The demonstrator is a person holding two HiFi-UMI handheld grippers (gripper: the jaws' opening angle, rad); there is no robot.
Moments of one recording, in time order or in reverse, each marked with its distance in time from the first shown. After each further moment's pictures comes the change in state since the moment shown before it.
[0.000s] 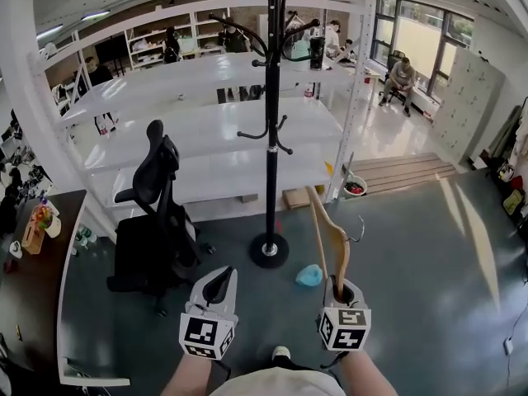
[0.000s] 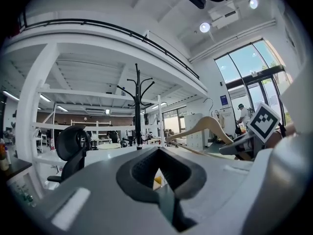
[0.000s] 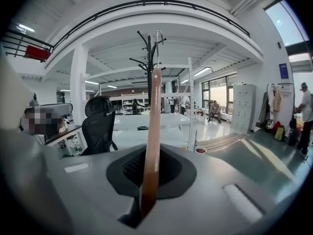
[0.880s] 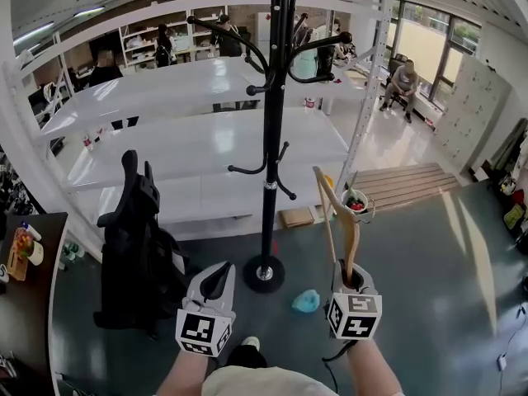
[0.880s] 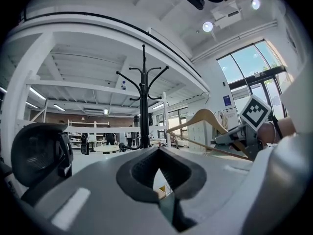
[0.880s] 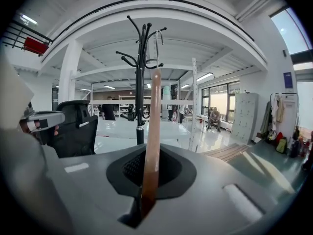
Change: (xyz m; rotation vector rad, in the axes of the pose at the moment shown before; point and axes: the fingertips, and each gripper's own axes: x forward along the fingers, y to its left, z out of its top) left arm 0.149 0.069 0.001 -0.005 -0.017 -0.008; right arm 0.149 -0.051 0.103 -0.046 -0.048 -0.027
